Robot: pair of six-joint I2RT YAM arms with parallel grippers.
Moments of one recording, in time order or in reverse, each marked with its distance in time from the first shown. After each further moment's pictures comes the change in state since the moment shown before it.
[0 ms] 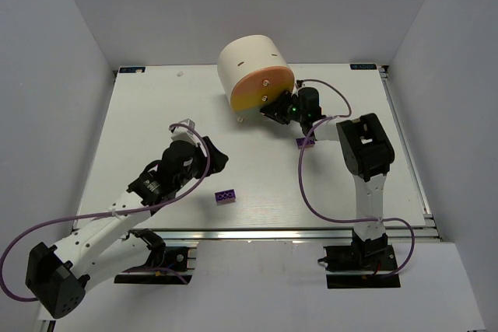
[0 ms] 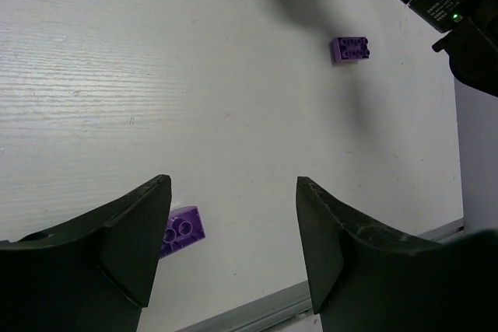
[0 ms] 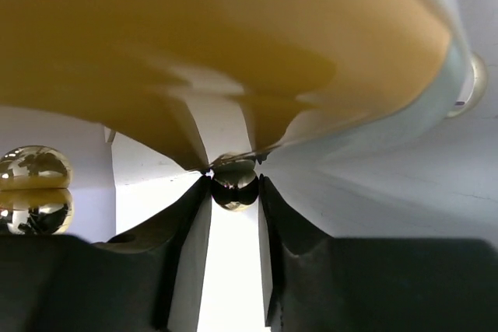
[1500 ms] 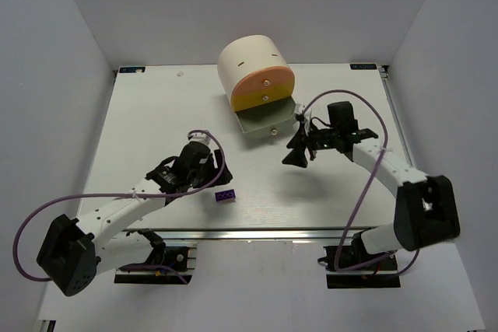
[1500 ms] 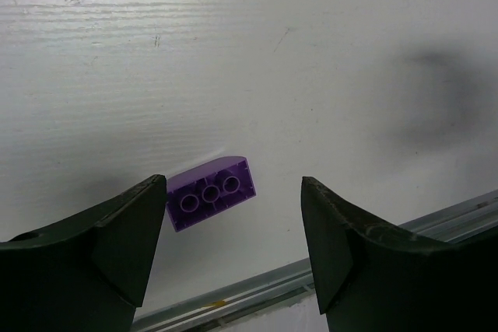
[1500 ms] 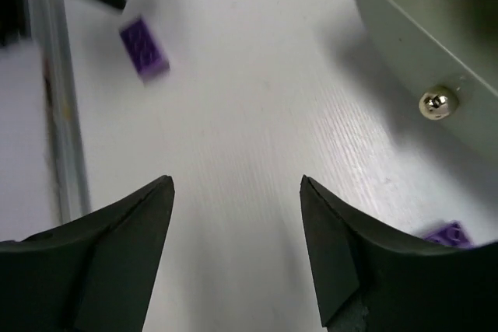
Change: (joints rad) left arm -0.008 0.185 -0.007 -0.084 0.095 0.048; right arm -0.050 -0.704 -0.351 -0.729 -0.521 -1.281
